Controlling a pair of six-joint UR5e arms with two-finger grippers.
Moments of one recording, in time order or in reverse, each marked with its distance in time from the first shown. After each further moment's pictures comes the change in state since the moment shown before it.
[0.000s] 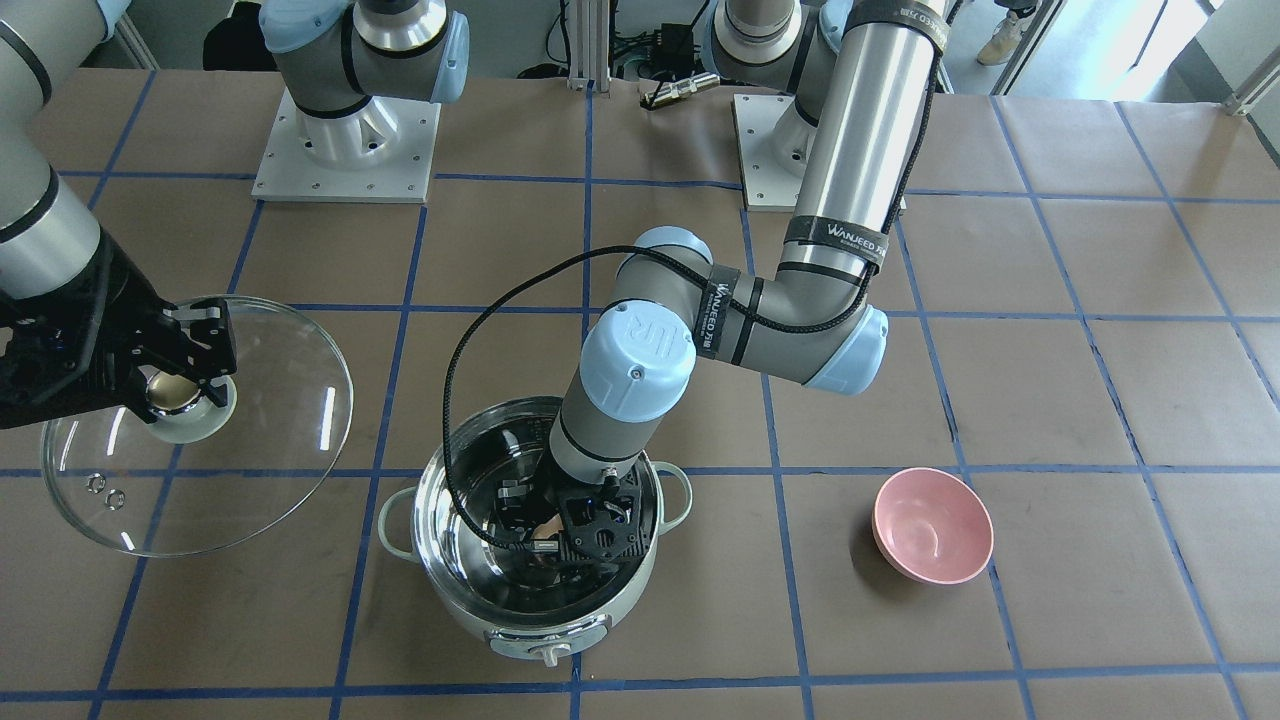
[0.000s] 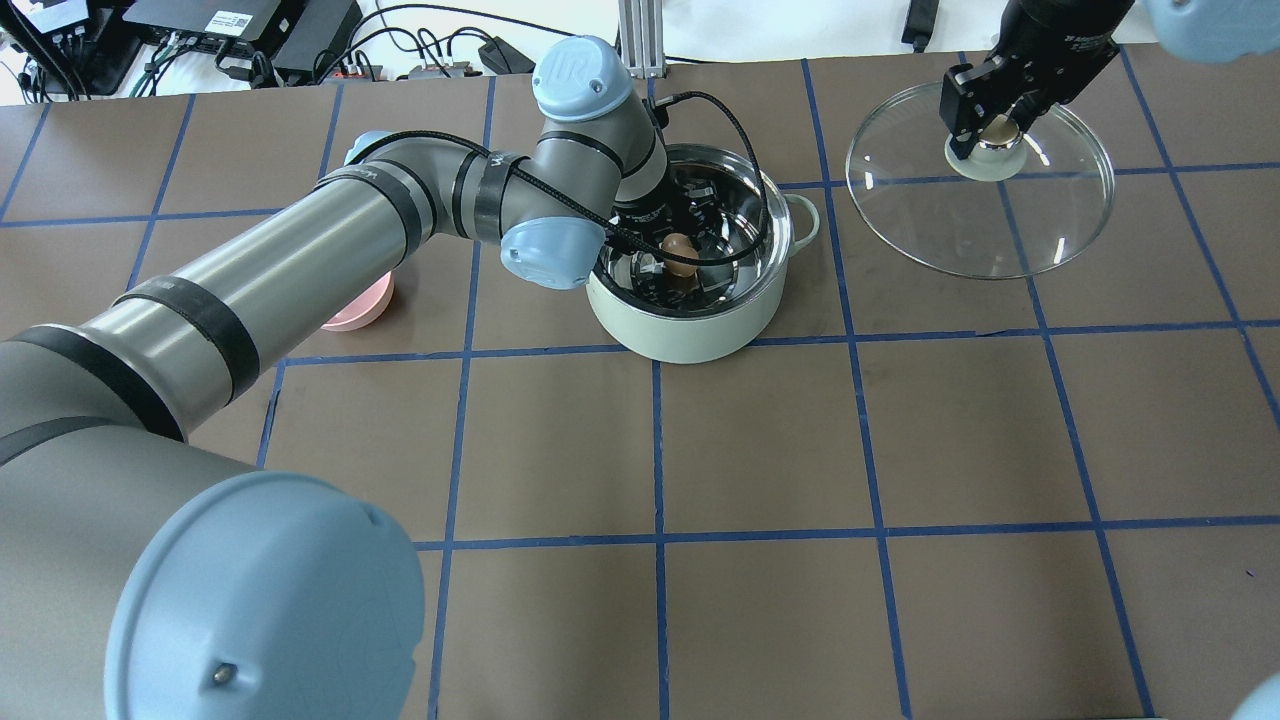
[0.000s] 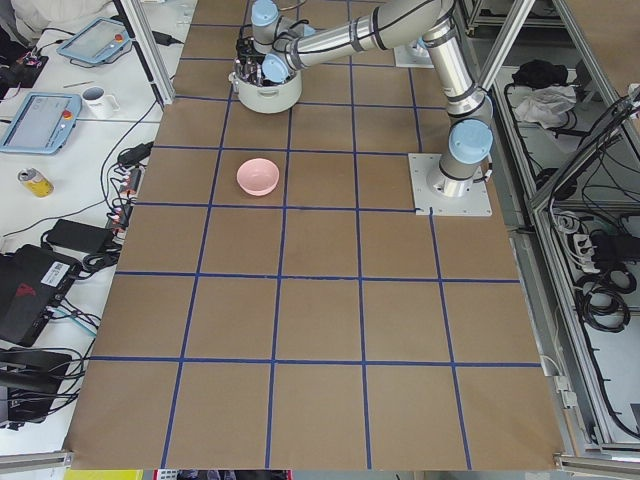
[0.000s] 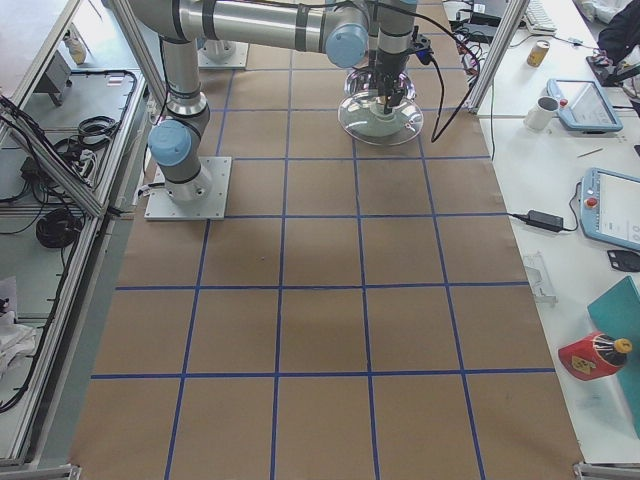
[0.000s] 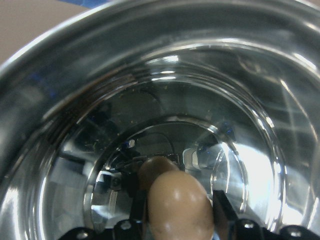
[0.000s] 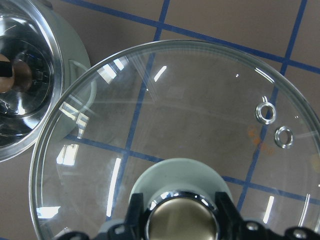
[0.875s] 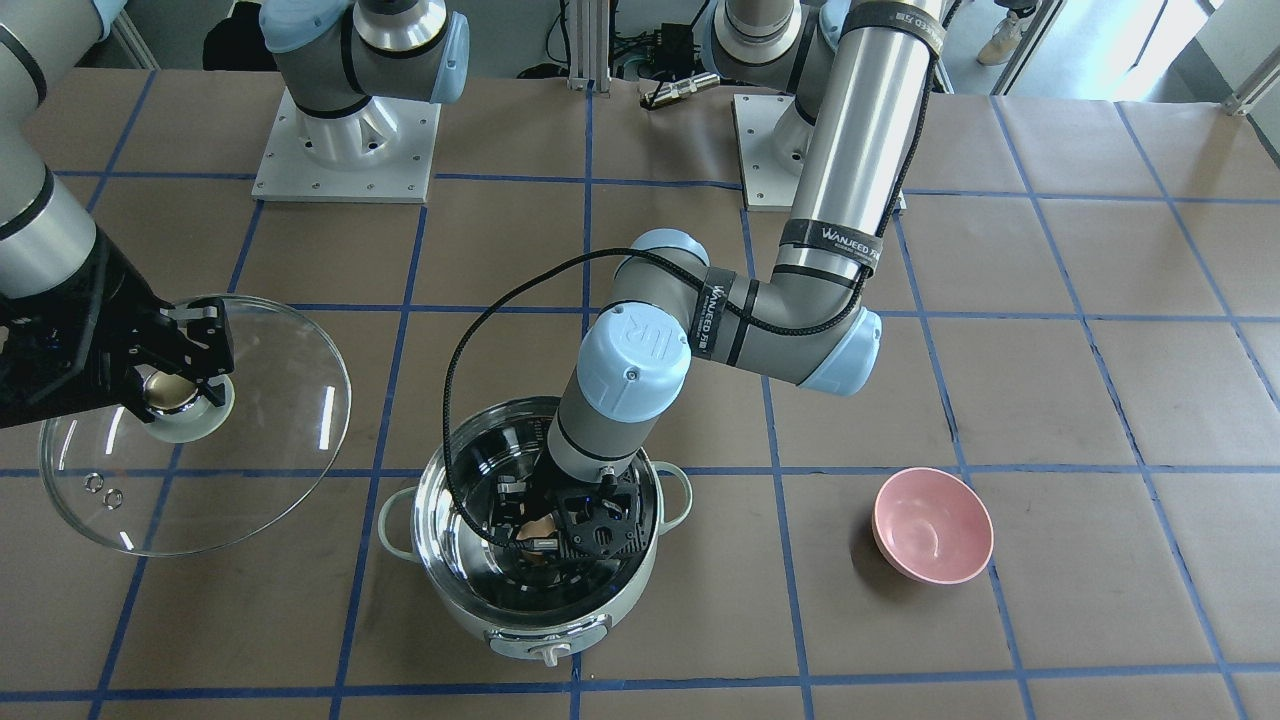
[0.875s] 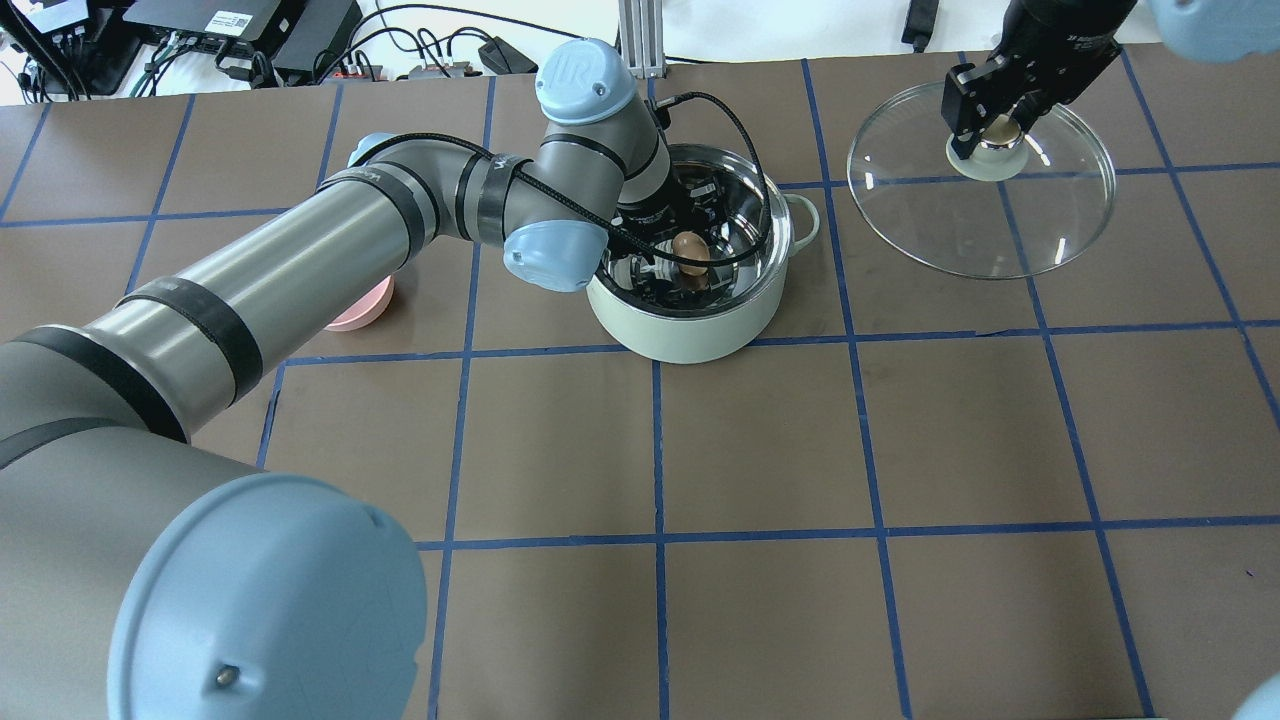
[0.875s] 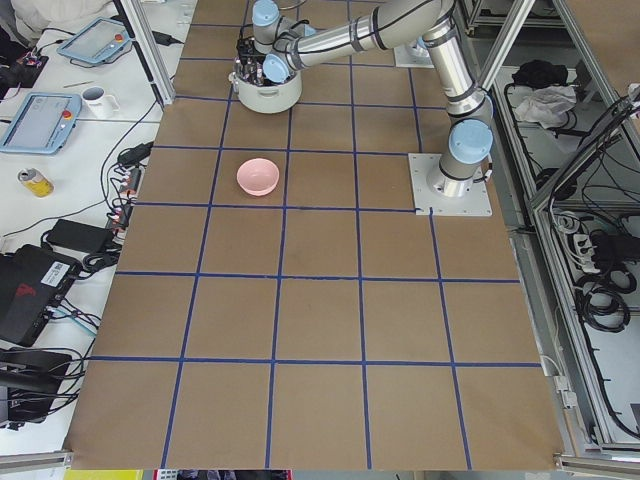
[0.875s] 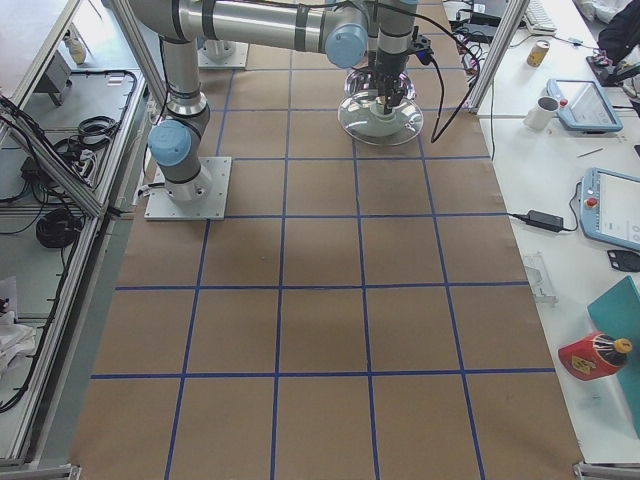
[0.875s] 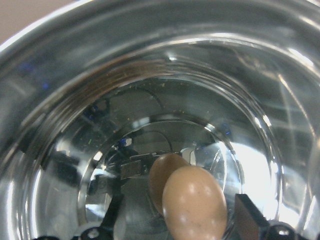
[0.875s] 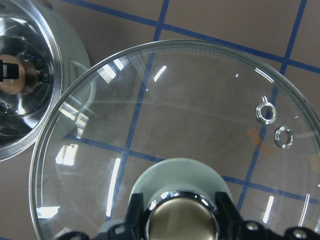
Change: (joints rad) left arm -0.004 -0.001 -0.003 0.010 -0.002 -0.022; right arm -0.003 -0.001 0.000 0.002 0.003 -0.002
